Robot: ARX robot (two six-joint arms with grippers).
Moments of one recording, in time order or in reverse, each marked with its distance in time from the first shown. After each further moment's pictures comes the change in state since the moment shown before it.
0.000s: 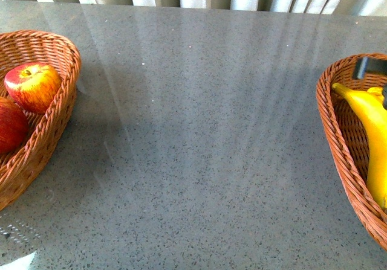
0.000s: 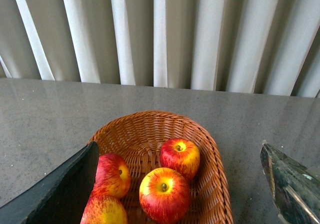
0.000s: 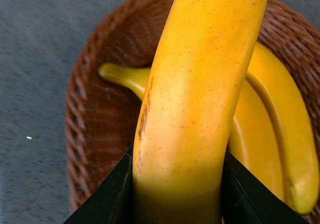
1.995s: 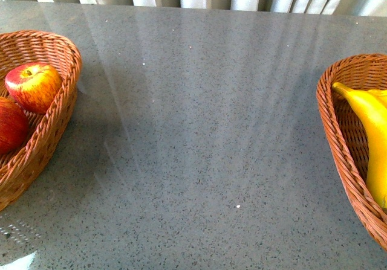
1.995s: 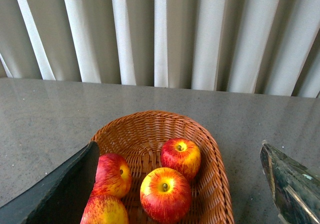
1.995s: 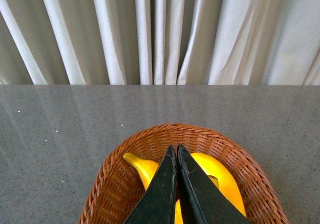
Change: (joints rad) left arm 0.000 0.000 0.000 0.000 0.000 0.000; right arm -0.332 -0.915 -0.583 0.455 -0.481 -0.386
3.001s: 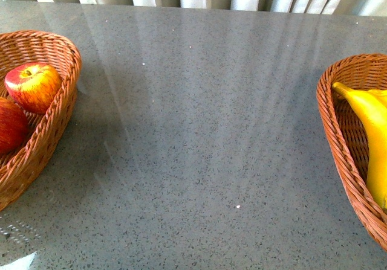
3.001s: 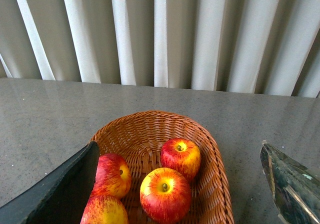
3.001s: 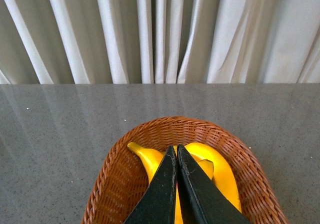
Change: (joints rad) left arm 0.000 0.000 0.000 0.000 0.000 0.000; right arm 0.000 -0.525 0.000 -0.521 -0.002 0.000
